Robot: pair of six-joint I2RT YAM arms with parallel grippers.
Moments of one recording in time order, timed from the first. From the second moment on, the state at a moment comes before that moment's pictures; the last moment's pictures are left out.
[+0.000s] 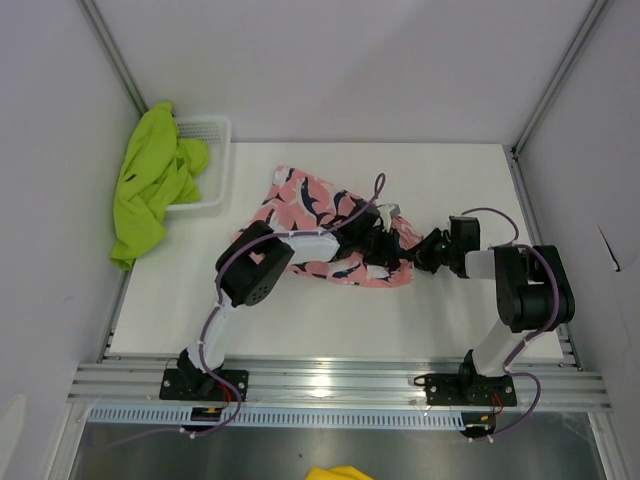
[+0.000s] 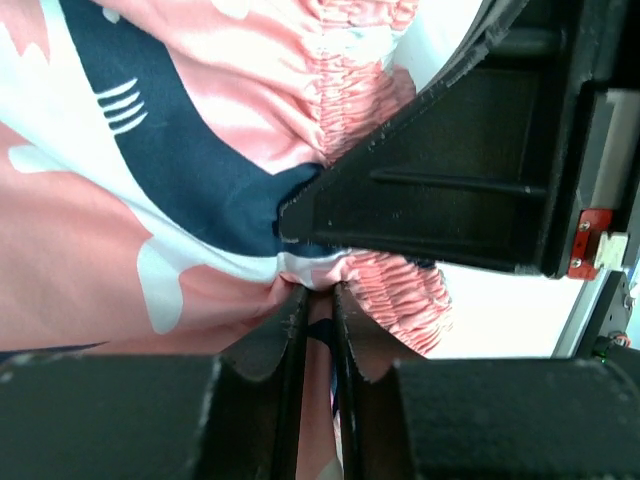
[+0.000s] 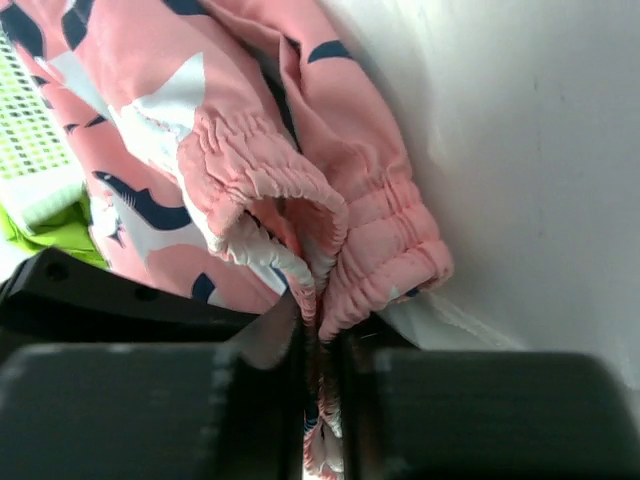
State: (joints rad) left arm -0.82 2.26 1.51 0.07 0.43 -0.53; right arm 0.05 1.71 0.65 0.26 -0.51 0.88
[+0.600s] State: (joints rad) left arm -0.59 1.88 1.00 0.43 0.42 -0.66; right arm 0.00 1.68 1.00 -0.39 -0.42 0.52
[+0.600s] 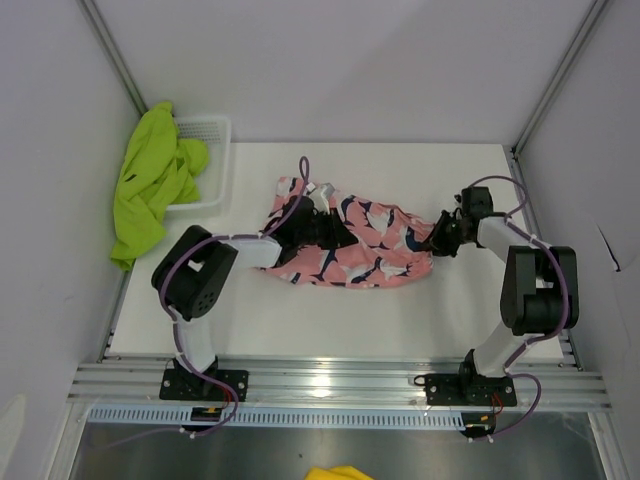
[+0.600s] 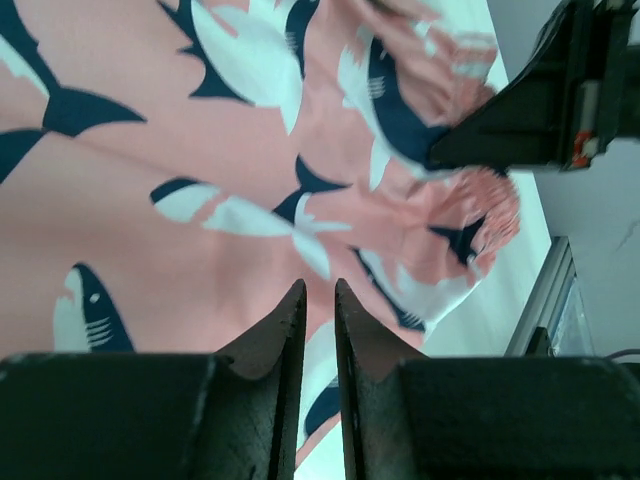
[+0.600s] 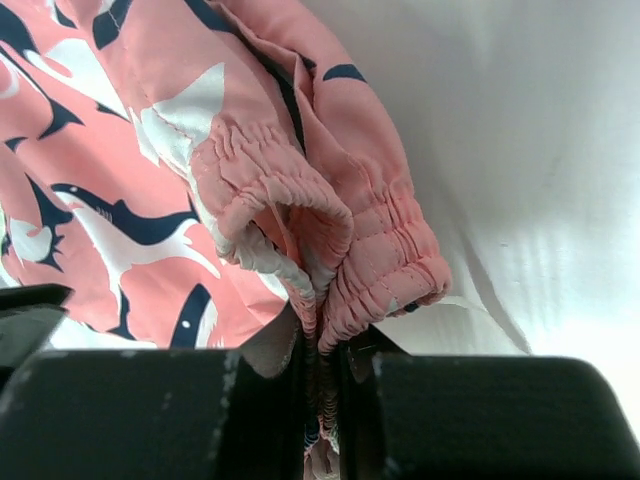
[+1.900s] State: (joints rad) left arm -0.76 2.08 1.18 0.31 0.09 -0.77; right arm 0.15 1.61 1.51 -0.76 -0.37 0.49
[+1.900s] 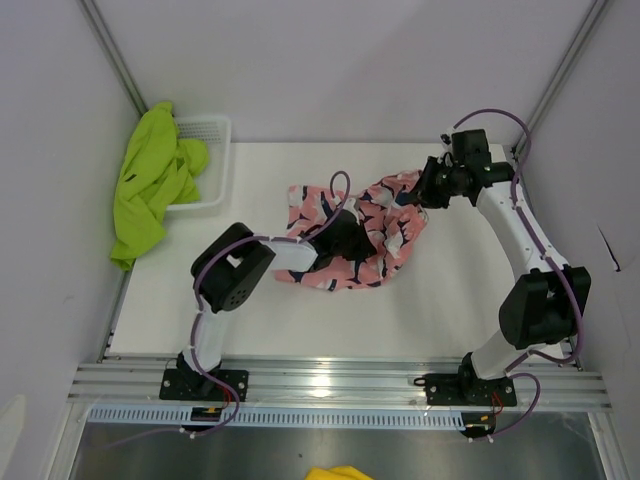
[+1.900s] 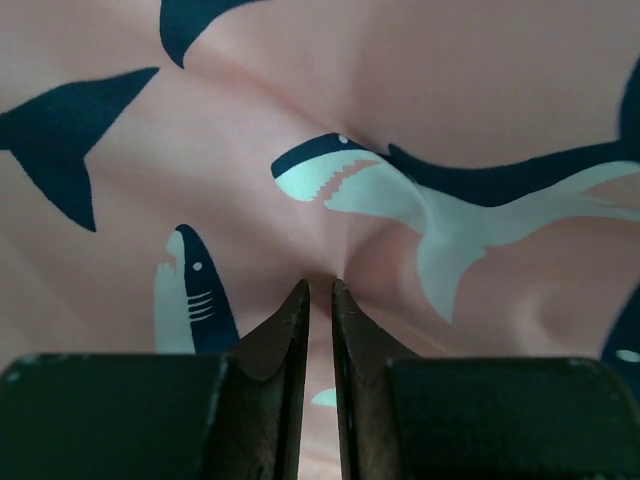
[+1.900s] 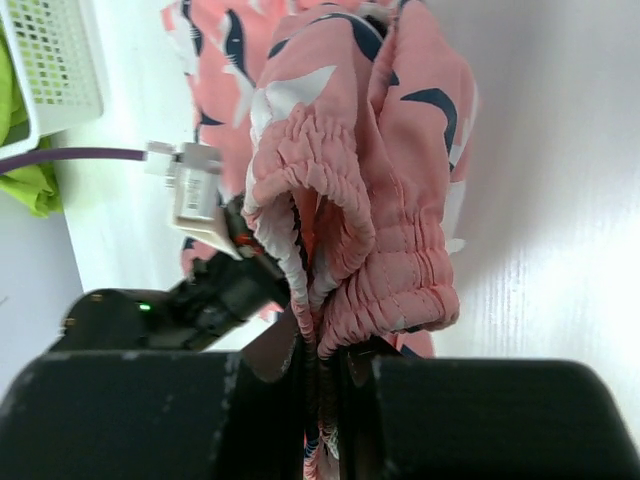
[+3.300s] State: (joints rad) left arm -0.61 2.07 1.46 -0.03 0.13 -0.60; right arm 0.13 1.65 1.52 -0.76 -0.38 0.56
